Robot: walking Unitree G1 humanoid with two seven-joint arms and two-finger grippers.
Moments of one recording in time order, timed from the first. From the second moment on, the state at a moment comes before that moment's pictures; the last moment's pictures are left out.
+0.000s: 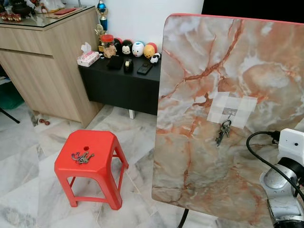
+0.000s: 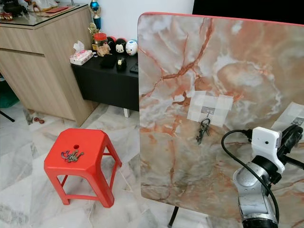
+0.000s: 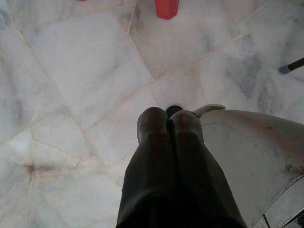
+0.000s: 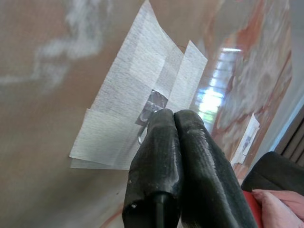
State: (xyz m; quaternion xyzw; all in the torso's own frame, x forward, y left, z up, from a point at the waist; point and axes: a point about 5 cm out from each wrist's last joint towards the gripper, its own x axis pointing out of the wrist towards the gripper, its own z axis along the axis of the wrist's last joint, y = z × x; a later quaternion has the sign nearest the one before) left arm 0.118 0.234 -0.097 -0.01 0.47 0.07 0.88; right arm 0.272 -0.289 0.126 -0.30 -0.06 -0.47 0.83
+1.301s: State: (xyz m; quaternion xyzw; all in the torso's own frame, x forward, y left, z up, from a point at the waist) left arm 0.118 0.235 -0.097 -0.01 0.47 0.07 0.88; right arm 0.278 -0.288 0.123 -0.28 -0.04 -0.47 0.84
